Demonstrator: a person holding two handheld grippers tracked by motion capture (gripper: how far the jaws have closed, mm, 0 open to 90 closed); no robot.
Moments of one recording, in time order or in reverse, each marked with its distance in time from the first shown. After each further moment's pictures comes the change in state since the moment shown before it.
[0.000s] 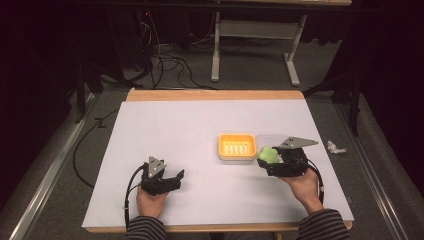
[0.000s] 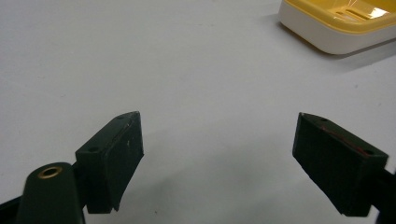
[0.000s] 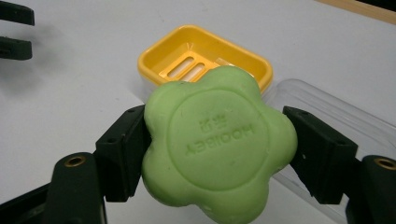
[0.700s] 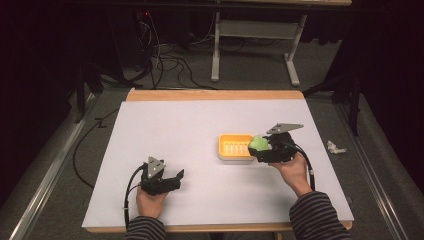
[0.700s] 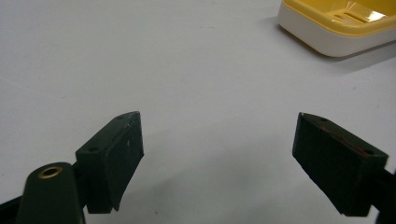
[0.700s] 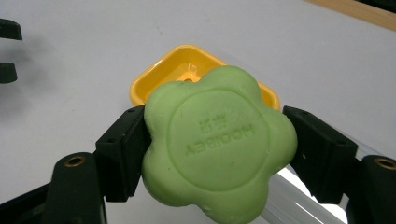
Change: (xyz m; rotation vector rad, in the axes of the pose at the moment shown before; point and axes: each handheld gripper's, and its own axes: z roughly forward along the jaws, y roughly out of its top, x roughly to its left) left arm 0.000 0.001 -0.001 -0.008 -0.005 -0.008; right arm -0.008 0.034 0.033 0.046 0.027 0.002
